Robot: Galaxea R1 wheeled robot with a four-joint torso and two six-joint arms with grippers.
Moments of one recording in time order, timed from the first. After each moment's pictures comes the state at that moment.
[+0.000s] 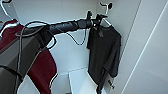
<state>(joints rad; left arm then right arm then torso) -0.34 2.98 -1.99 -0.39 0.07 -1.03 -1.56 3.07 -2.69 -0.15 0.06 0.23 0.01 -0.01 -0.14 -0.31</state>
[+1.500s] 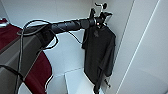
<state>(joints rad) -0.35 3.02 -1.97 -0.29 0.01 -1.03 -1.57 3.07 -2.69 -0.15 0.06 0.23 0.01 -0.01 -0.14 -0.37</state>
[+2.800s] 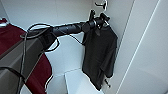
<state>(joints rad) -0.31 3.02 -1.95 -0.16 -0.11 -1.04 -1.58 3.07 -2.69 -0.15 0.06 0.22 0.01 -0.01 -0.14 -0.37</state>
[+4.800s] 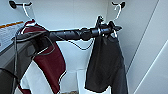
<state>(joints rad) -0.27 2.90 -1.55 -0.03 -0.08 -1.05 -1.57 3.07 -2.69 -0.15 0.11 0.22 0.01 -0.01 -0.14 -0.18</state>
